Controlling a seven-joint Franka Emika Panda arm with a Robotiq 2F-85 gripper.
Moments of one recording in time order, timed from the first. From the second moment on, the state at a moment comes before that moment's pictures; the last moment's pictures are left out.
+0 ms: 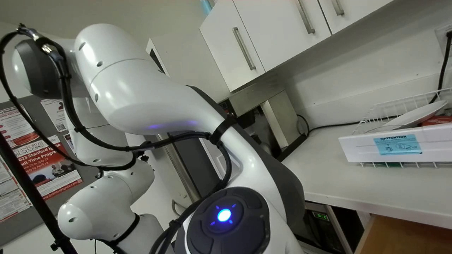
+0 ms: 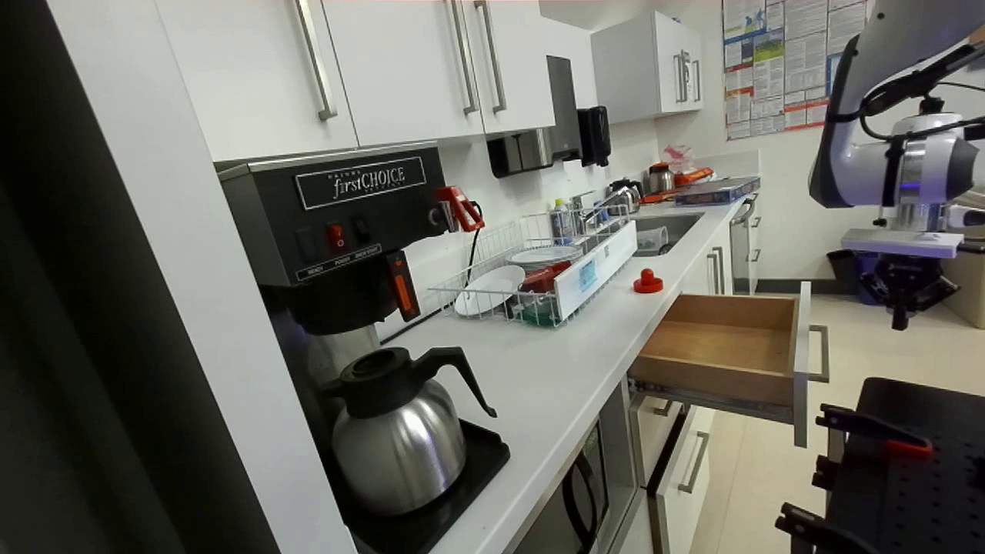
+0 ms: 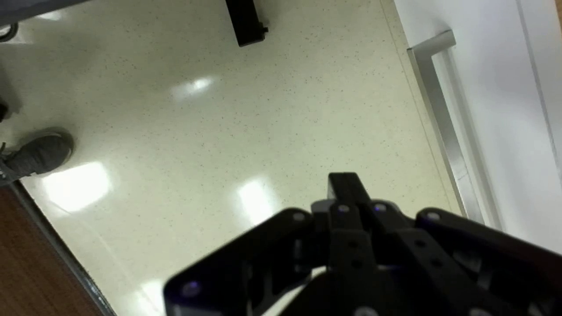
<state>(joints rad) -0.77 0.35 -0.42 -2.45 0.46 2.72 0.24</state>
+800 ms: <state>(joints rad) -0.82 0.47 -0.32 -2.32 0.76 2.52 0.28</state>
